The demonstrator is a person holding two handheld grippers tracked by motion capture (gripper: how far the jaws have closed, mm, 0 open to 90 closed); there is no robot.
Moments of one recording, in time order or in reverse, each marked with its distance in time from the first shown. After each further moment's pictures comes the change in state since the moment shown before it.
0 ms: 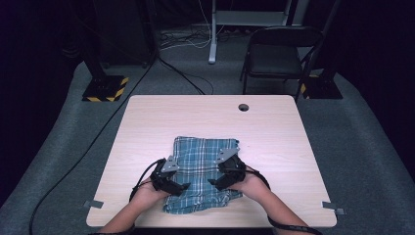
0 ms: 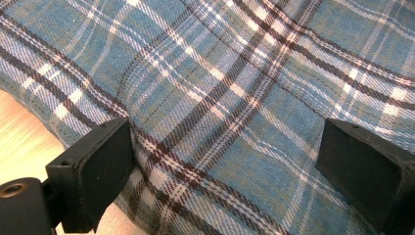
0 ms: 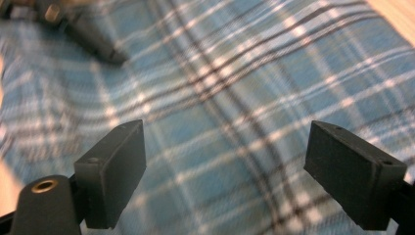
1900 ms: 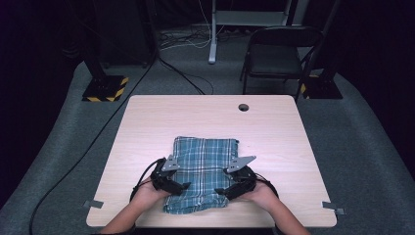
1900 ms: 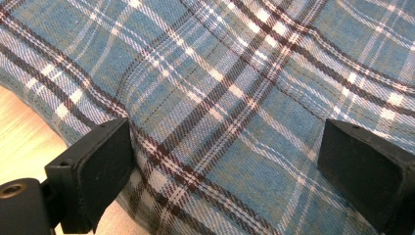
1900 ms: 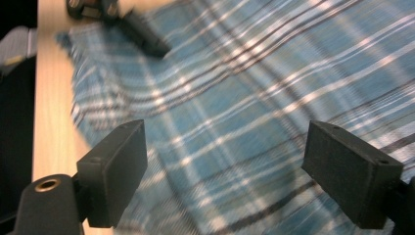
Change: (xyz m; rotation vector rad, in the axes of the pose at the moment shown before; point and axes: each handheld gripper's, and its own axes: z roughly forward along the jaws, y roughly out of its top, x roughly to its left) left arm -0.002 0.005 -0.003 0.011 0.006 -0.020; right arm 0.000 -0.038 -0.013 -0.143 0.137 0.088
